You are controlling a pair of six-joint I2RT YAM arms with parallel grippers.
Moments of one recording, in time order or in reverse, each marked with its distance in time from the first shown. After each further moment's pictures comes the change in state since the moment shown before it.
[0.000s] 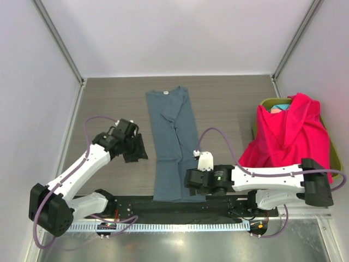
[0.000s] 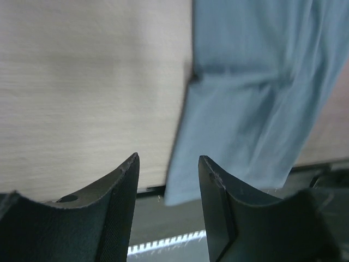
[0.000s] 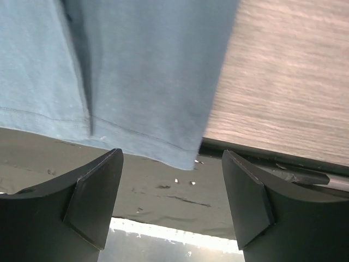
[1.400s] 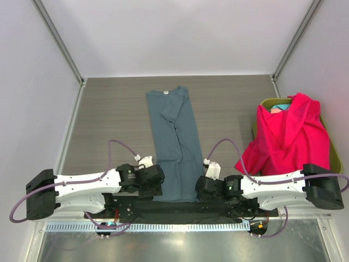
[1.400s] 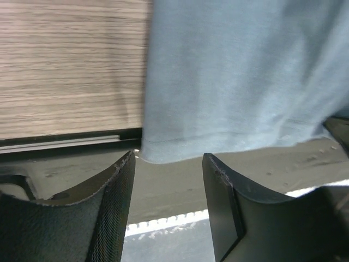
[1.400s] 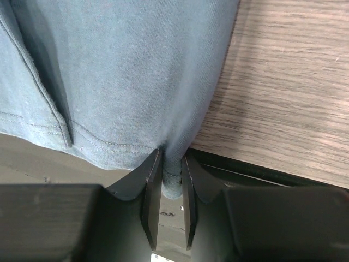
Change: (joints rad) left arm -0.761 -0.040 -0.280 0.108 -0.214 -0.615; right arm -0.002 -0.160 -0.409 0.443 -0.106 0.139
